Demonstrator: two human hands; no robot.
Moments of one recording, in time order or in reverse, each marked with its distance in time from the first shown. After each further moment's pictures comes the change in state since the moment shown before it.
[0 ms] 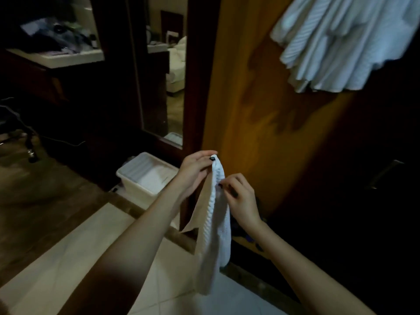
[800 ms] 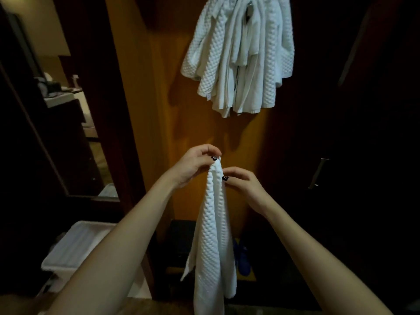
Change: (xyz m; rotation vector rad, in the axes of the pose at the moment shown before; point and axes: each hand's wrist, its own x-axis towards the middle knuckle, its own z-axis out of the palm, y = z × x) left_hand 0.151 0.061 0.128 0.356 -0.732 0.063; right_hand 0.109 0.055 -0.132 0.548 0.124 0.407
